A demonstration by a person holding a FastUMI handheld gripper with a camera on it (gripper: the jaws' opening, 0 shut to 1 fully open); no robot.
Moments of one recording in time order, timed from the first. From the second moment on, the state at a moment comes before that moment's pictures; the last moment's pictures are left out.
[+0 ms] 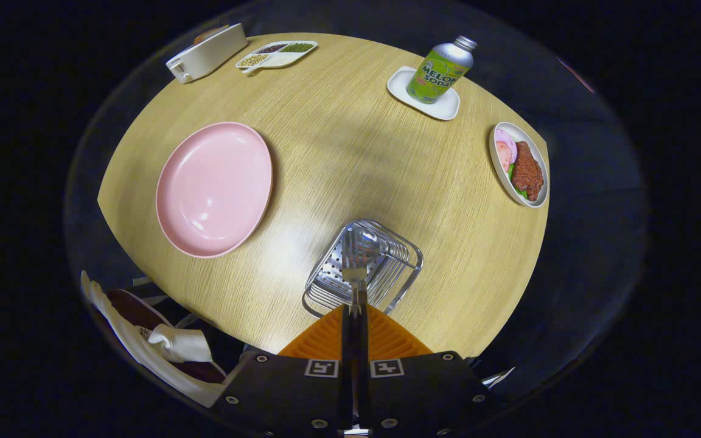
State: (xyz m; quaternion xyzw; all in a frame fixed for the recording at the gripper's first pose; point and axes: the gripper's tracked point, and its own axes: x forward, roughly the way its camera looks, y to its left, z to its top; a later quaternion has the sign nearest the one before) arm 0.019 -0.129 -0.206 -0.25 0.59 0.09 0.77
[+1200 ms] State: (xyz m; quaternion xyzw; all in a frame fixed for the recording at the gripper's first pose) arm 0.069 -0.044 0.032 -0.02 0.08 0.02 1.00
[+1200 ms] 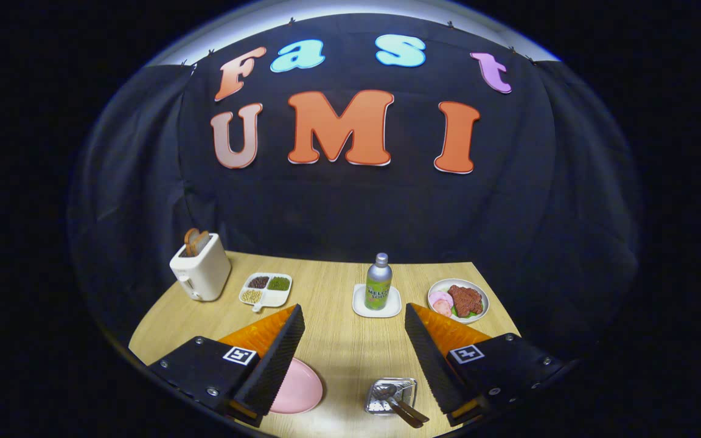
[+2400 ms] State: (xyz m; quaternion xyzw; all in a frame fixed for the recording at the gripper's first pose) arm 0.030 -0.059 0.075 0.01 -0.03 -0.02 1.00
